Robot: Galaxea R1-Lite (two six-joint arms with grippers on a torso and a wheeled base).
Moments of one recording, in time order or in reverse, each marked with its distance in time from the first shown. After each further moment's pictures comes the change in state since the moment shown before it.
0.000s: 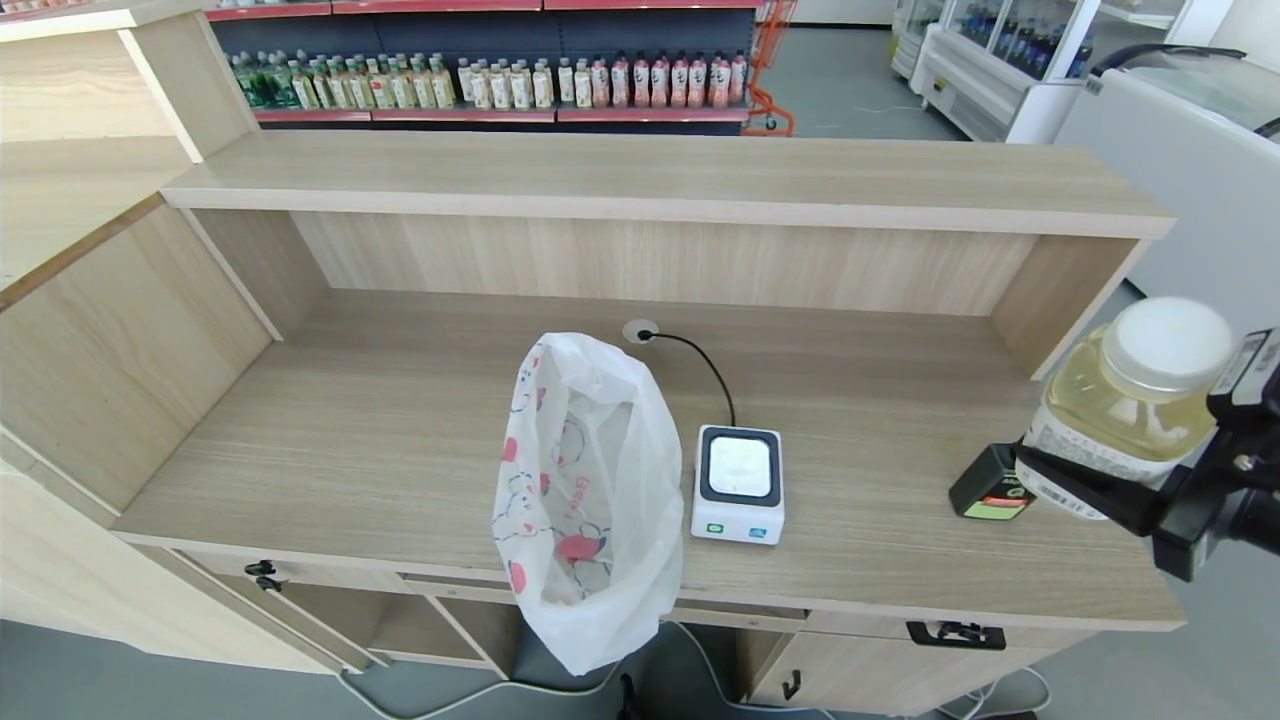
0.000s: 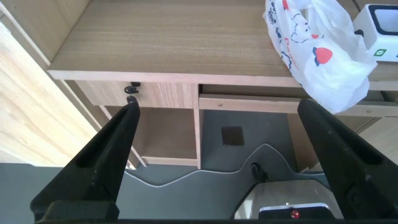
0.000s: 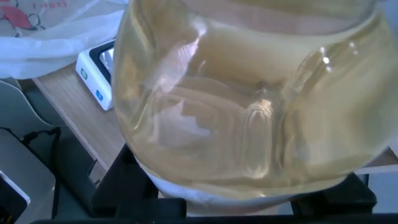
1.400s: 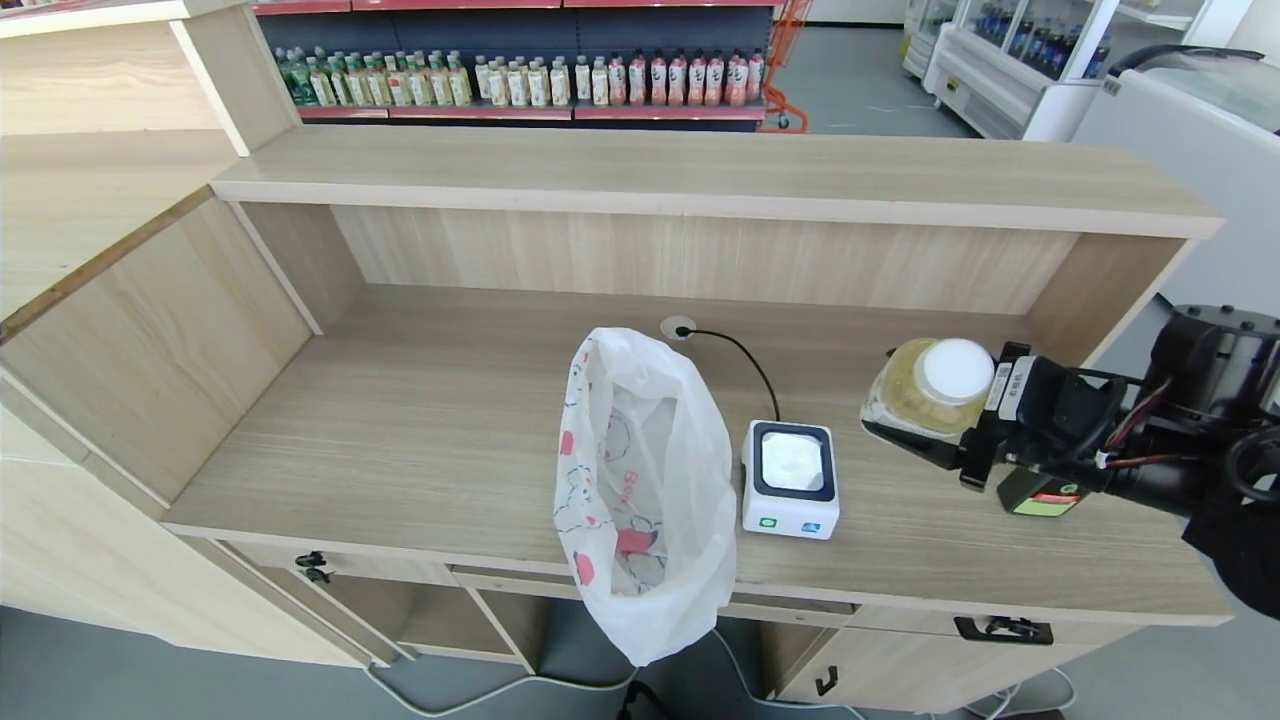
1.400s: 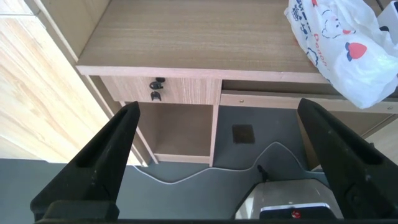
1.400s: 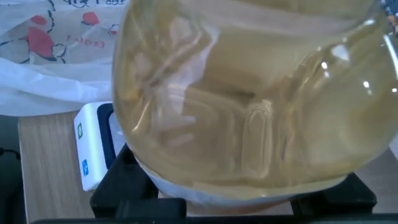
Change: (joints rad) left arm 0.000 0.000 0.000 0.000 0.000 0.004; right arm -0.163 0.593 -0.087 -0.552 0.564 -0.208
